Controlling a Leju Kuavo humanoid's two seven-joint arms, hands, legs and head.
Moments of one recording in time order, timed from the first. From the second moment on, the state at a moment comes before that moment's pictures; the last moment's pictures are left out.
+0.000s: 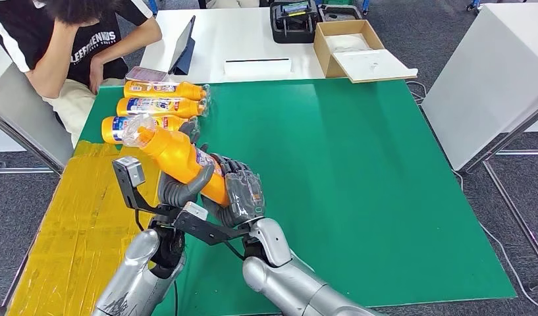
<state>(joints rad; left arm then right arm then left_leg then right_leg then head) -0.27 -0.10 -0.28 -1.34 0.38 0.05 -0.33 -0.56 0.33 1.07 -0.64 0.67 -0.61 -0.05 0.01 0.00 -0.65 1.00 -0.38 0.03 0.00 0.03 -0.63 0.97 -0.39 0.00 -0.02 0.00</state>
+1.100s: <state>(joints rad) -0.14 -0.08 -0.10 -1.54 0.31 0.21 -0.43 -0.26 0.21 0.90 -1.07 0.58 -0.60 -0.48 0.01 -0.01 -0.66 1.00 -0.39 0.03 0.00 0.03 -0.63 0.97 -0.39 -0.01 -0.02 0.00</state>
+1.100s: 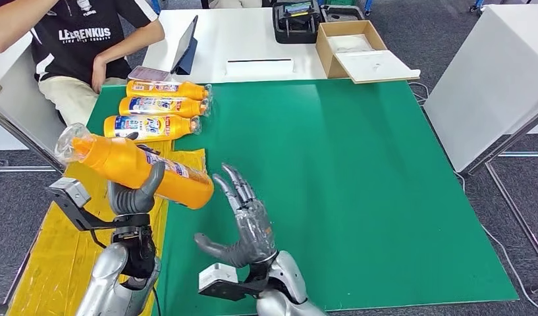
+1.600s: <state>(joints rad) -0.16 -0.07 -0.06 -1.51 0.02 0.42 -0.51 -0.02 0.03 0.76 -1.64 0.40 -0.55 -0.62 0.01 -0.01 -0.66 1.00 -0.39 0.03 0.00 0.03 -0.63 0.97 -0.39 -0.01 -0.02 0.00</state>
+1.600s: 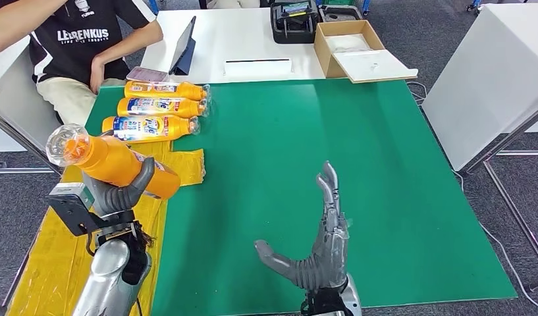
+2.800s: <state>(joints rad) -0.39 0.20 -0.45 -0.81 -1.57 0.58 0.20 0.15 -0.08 0.54 -1.84 0.35 -0.62 -0.60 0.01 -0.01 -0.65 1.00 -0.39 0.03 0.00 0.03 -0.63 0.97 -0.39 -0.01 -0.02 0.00</state>
